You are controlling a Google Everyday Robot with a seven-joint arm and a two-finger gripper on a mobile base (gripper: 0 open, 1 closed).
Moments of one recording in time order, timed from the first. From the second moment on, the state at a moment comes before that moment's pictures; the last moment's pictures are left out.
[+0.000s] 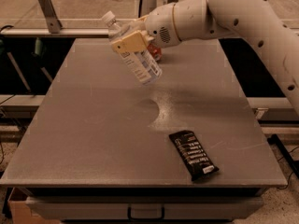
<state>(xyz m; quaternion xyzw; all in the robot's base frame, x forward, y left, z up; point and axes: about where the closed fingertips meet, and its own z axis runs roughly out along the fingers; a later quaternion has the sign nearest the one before) 0.614 0.055 0.985 -0.51 0.65 0.31 0.48</state>
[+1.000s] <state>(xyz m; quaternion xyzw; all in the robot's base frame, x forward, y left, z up) 0.602 0.057 0.969 -0.53 0.60 0.35 0.50</state>
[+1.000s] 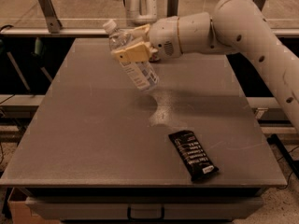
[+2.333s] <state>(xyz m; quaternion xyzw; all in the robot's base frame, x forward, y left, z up) 0.574 -0.032 0.963 -0.47 0.48 0.42 0.61</state>
